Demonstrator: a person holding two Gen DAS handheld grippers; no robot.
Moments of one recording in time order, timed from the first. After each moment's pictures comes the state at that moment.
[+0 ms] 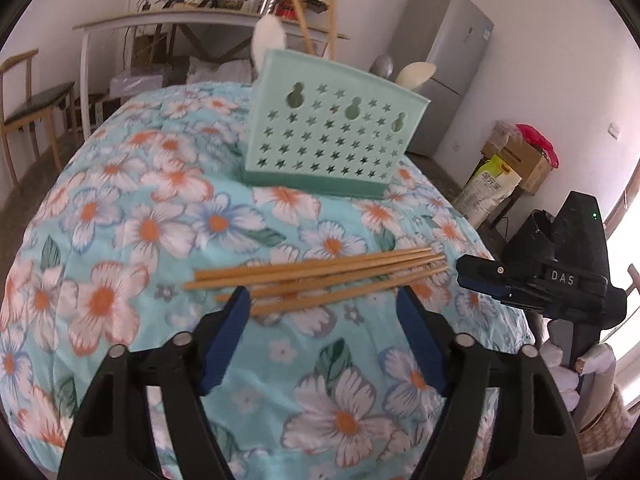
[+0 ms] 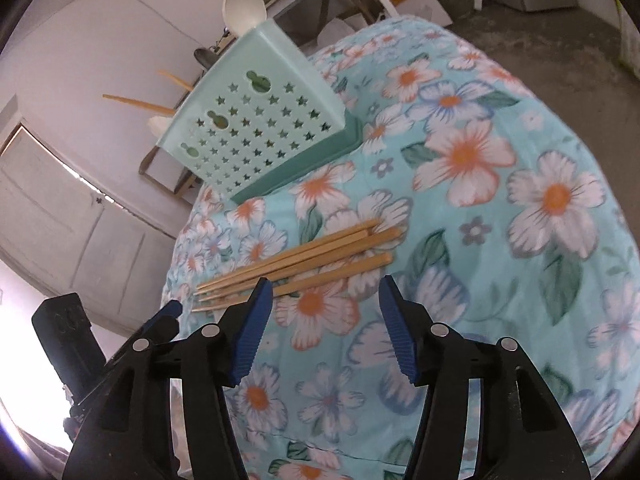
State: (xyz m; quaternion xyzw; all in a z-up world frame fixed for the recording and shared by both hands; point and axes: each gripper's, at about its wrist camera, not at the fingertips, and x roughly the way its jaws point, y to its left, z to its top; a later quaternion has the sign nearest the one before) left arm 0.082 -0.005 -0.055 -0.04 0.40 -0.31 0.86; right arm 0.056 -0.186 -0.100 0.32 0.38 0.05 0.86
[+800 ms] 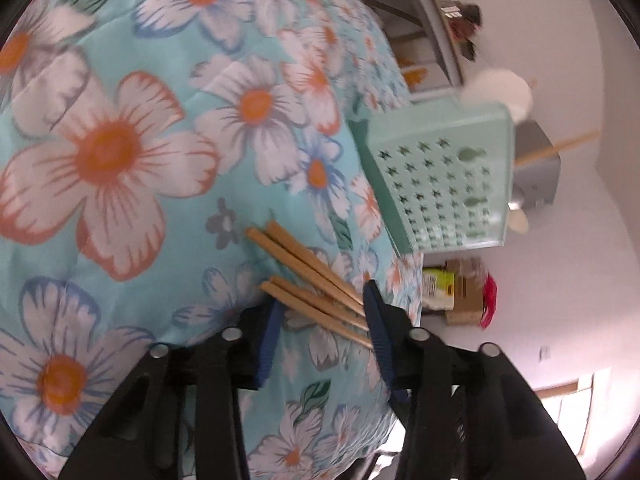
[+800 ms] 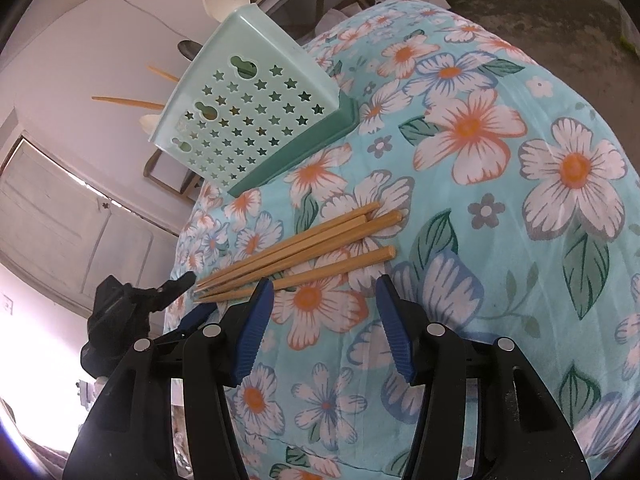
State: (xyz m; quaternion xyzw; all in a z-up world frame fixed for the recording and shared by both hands) left arm 0.146 0.050 -0.124 -0.43 0.53 -0.22 0.70; right arm 0.055 -0.192 -0.115 0.35 0.38 0.06 0.85
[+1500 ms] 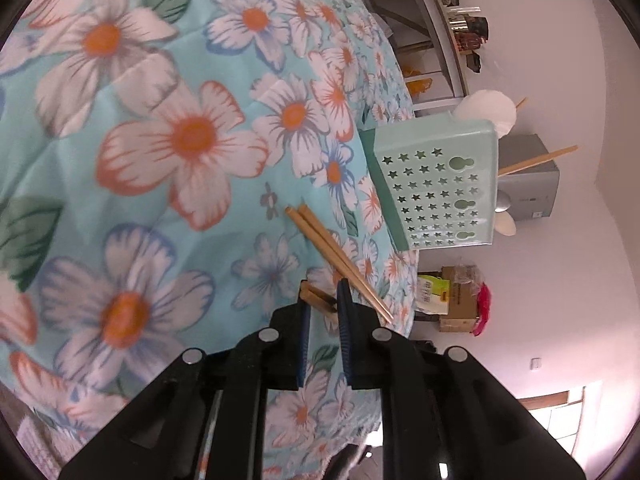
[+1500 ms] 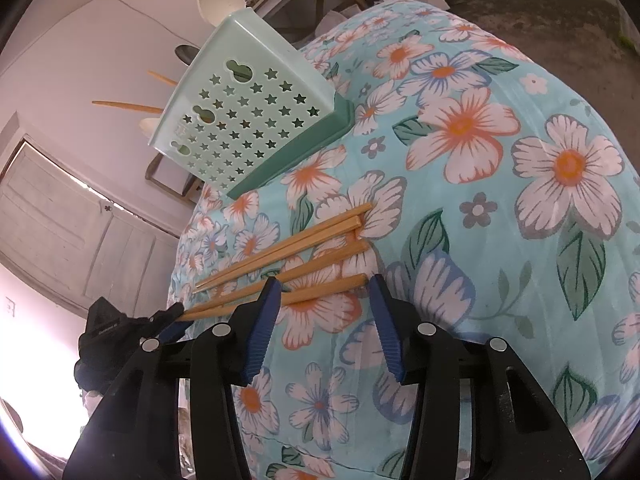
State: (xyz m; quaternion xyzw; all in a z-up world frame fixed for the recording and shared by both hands) left arm 0.122 0.080 -0.114 -0.45 0.53 -0.22 0.69; right arm 0.056 -0.194 -0.117 0.36 0.38 0.06 0.85
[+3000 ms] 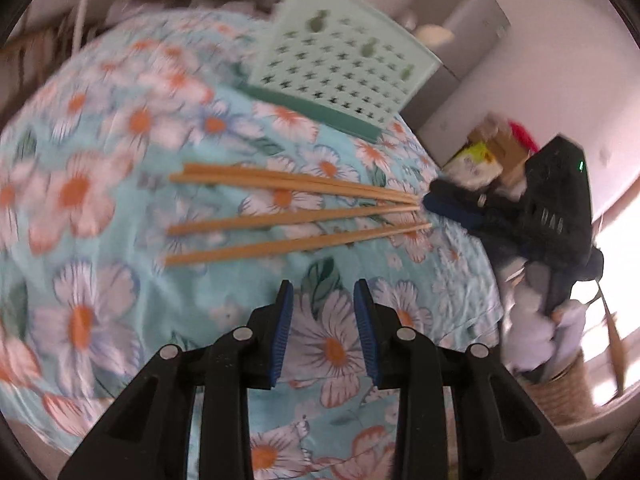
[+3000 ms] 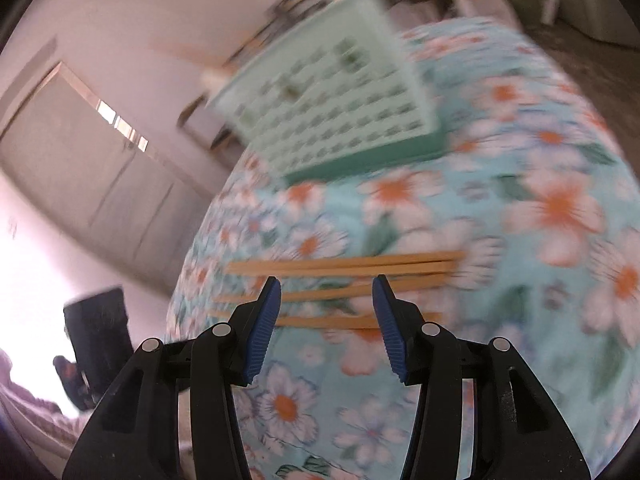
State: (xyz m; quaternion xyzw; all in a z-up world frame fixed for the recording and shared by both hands) left arm 0.071 0.013 -0.086 -0.12 0.49 -0.34 0.79; right arm 0.101 -0.153 -0.087 0.24 0.42 0.16 0.86
